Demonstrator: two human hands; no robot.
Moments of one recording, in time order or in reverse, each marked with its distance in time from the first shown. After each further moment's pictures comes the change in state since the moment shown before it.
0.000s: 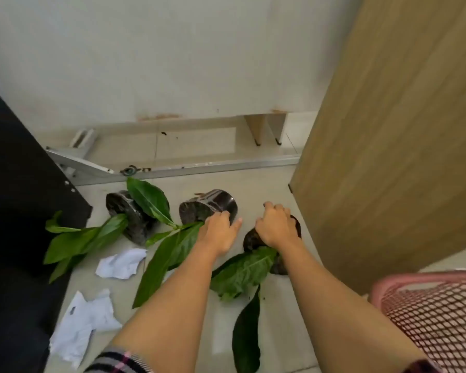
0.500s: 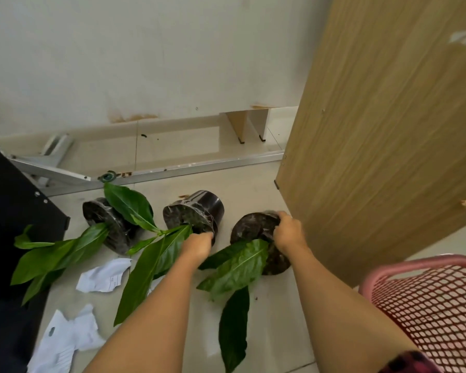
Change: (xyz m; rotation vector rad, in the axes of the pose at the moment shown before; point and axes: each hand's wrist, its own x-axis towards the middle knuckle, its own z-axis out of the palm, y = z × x) left_hand 0.009 -0.026 0.022 -0.515 -0.126 -0.521; right_hand 0.014 0.059 0.013 0.222 0.052 0.218
